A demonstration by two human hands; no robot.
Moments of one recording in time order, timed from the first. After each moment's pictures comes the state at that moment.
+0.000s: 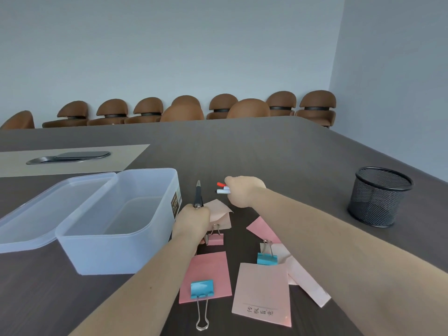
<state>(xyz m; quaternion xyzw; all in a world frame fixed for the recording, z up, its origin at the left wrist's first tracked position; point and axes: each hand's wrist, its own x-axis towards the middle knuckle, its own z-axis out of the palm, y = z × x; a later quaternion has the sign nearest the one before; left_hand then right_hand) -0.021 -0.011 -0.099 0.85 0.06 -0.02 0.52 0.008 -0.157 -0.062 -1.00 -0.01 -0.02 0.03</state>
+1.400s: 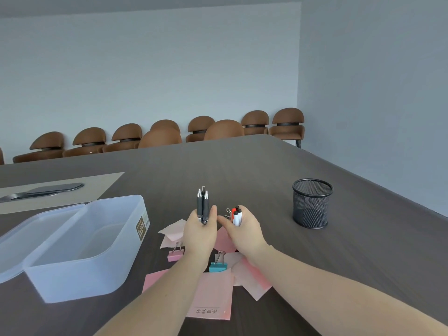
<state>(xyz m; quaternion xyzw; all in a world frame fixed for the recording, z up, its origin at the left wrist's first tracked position) -0.096 -0.099 -0.070 0.77 -0.05 0.10 0.62 -0.124 -0.194 -0.084 -0.75 0.10 -0.21 0.61</state>
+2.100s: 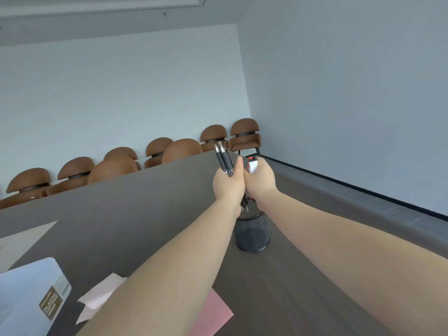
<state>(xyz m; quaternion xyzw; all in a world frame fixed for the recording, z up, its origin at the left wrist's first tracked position) -0.108 -0.330 0.025 0.69 -0.17 -0.03 0.70 -0.138 -0.387 0.020 -0.68 0.20 -0.40 0.58</state>
